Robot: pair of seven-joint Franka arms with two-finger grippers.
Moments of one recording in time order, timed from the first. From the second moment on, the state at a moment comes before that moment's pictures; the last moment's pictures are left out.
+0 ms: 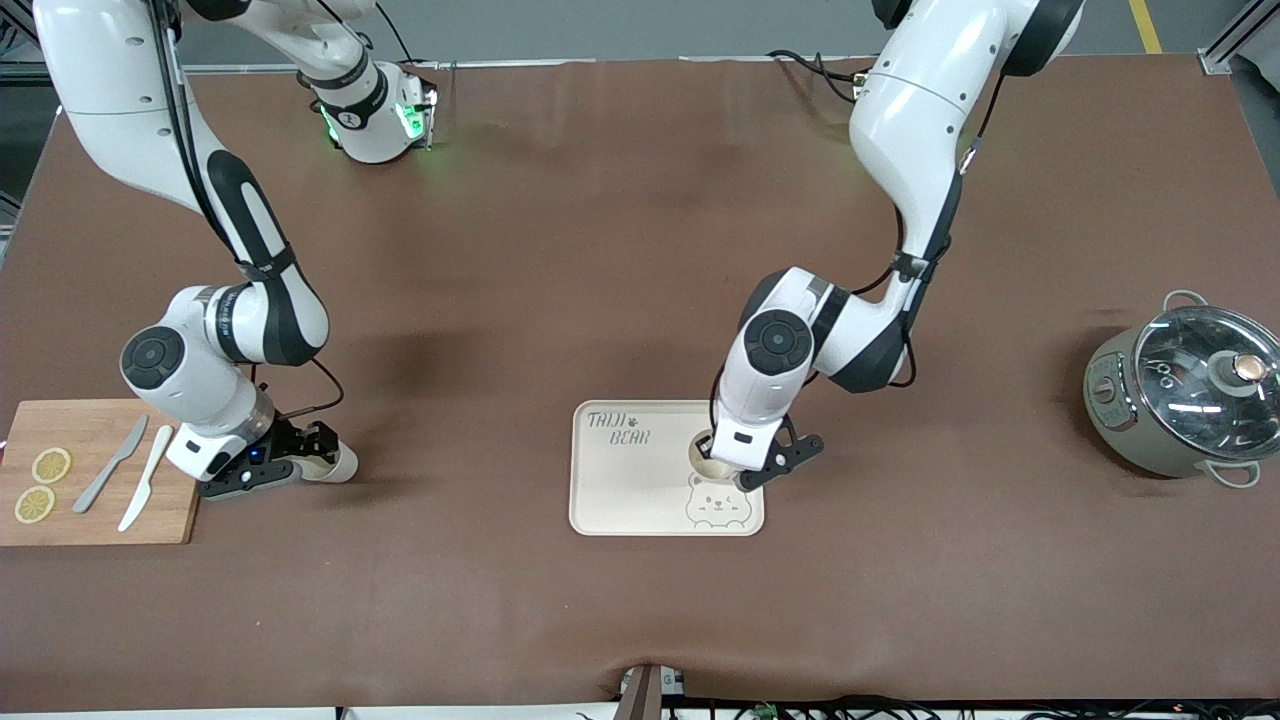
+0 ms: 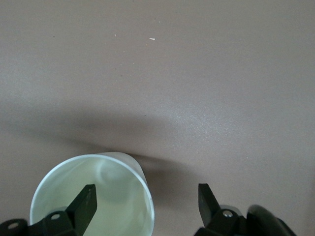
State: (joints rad) left arm -0.59 0.79 0.02 -1.39 0.00 2.29 -1.06; right arm 0.05 0.56 -0.06 -1.91 0.04 2.63 -0.30
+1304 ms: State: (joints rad) left arm -0.61 0.82 0.02 -1.39 -0.01 2.27 -1.08; right arm 0.06 0.55 -0.05 -1.83 0.05 2.53 -0.25
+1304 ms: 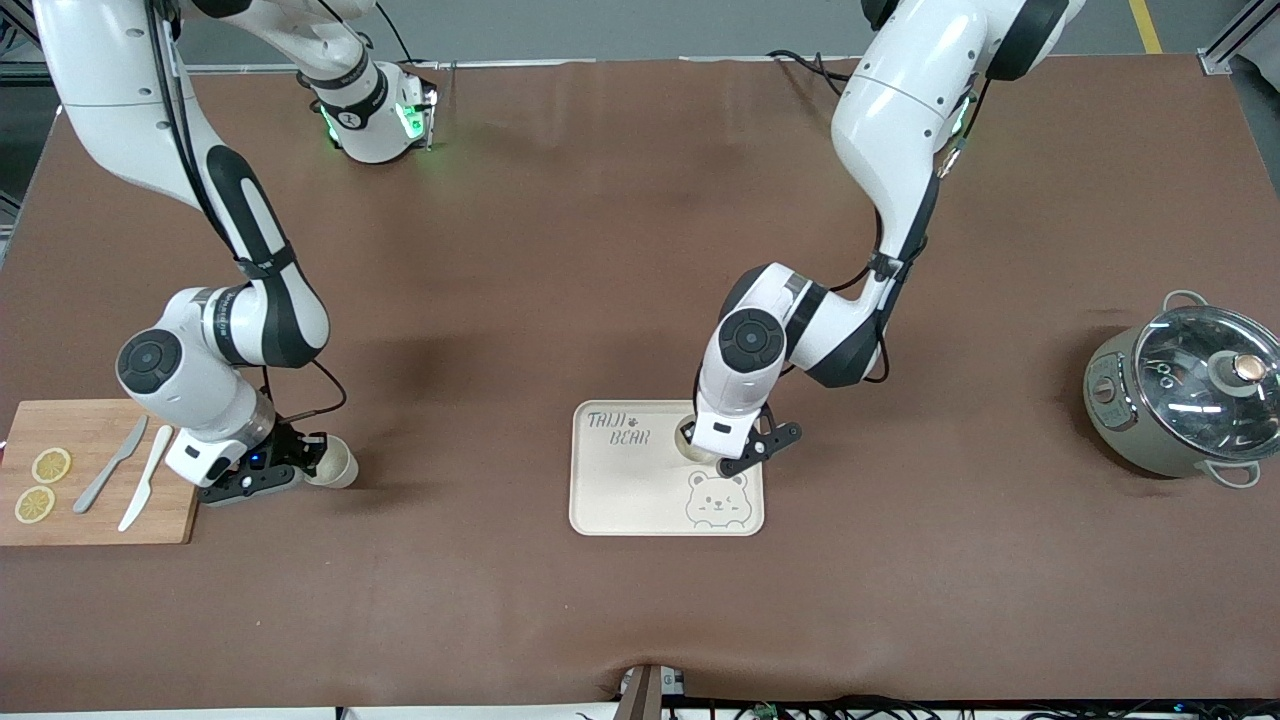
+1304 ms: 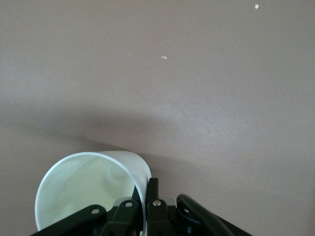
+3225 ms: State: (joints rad) left arm -0.20 0.58 0.03 -1.36 -0.04 2.00 -0.57; right arm 0.59 0.80 -0.01 -1.38 0.04 2.43 0.89
